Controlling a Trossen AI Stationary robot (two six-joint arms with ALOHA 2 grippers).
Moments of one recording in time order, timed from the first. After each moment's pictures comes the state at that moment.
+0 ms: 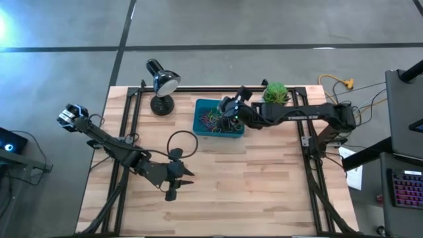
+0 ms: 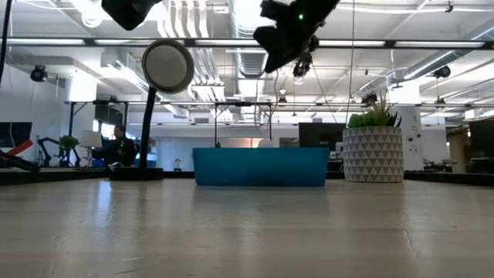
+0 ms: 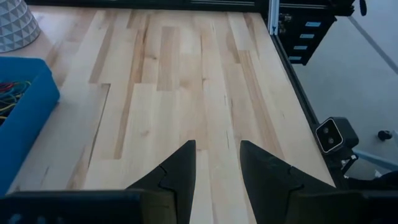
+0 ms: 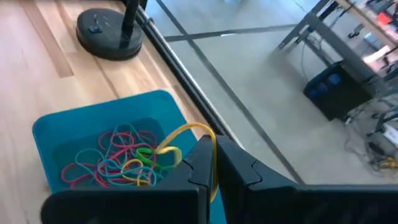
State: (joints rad) left arm -0.54 1.26 0.93 -0.23 -0.35 -0.36; right arm -0.09 1.64 1.37 -0.45 0.69 0.05
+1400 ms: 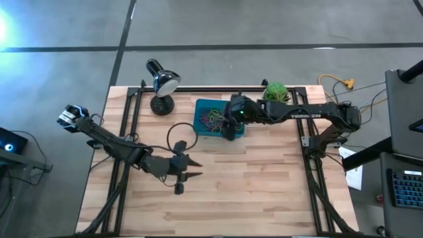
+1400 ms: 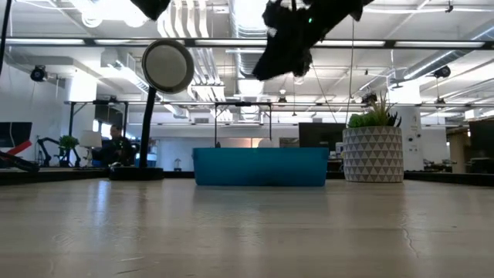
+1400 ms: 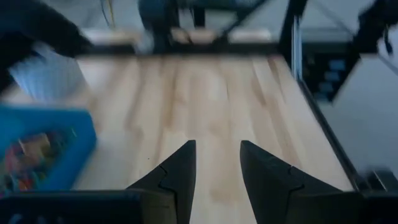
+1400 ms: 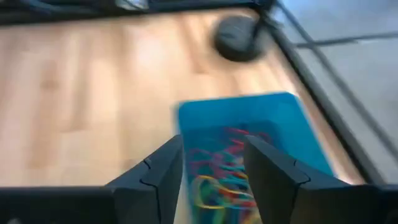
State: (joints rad) left arm -0.48 1.27 0.93 -0.08 -0.43 -0.25; right arm -0.17 1.59 1.23 -0.30 0.15 0.03
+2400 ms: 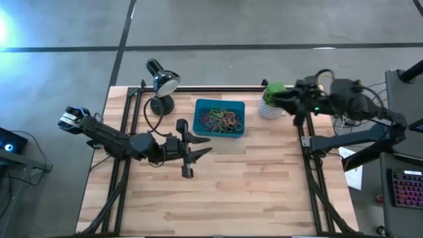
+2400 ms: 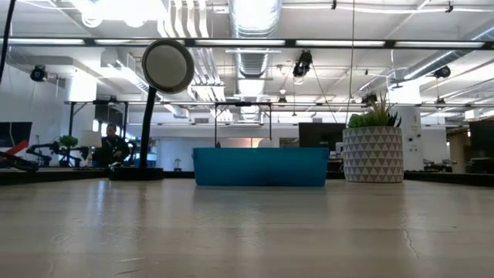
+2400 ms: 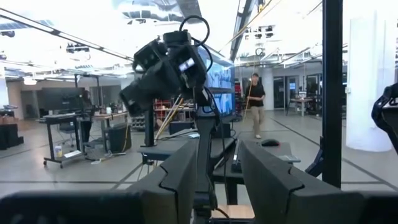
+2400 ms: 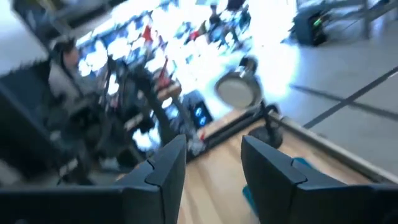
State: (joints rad) left arm -0.35 1.31 0.93 0.75 -0.45 0.16; right arm -0.09 0.85 1.23 -0.50 0.12 0.48
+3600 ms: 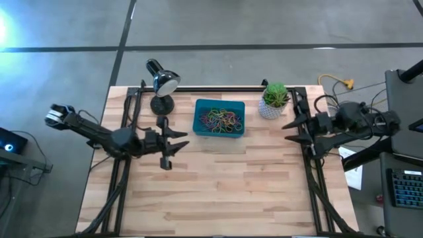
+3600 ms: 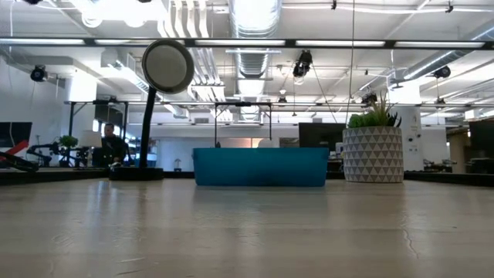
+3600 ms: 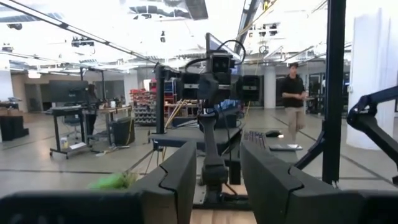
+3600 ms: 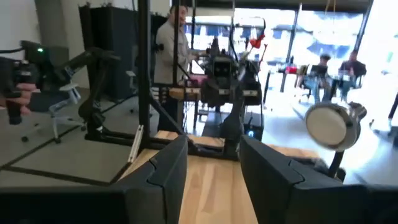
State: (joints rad) left arm -0.34 0.99 0.60 0.74 -0.45 0.13; right arm 0.20 0.57 0.88 -0.29 0.02 0.00
